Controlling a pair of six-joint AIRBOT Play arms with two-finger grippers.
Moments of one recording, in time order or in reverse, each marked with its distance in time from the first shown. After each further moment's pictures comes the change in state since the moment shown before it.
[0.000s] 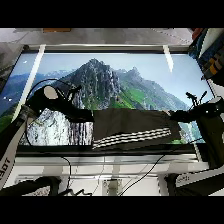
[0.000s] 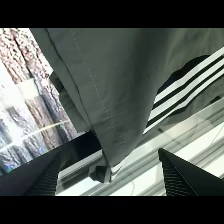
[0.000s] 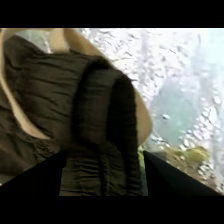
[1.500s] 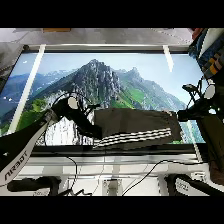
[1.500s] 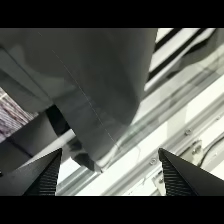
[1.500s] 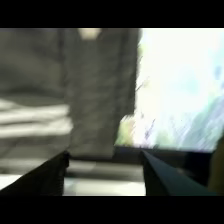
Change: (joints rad) left arm -0.169 -0.148 -0.063 -0.005 -0.062 0.100; right arm 0.327 0.465 -0.045 -0.541 0.063 0.400
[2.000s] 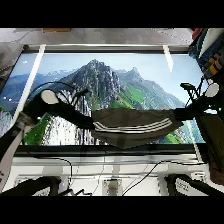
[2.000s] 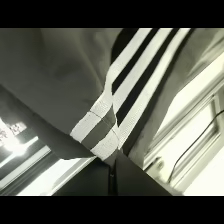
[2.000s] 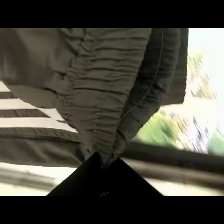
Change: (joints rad) left arm 0.077 0.228 -0.002 -0.083 -0.005 0.025; right arm 0.004 0.009 0.012 0.158 0.111 0.002
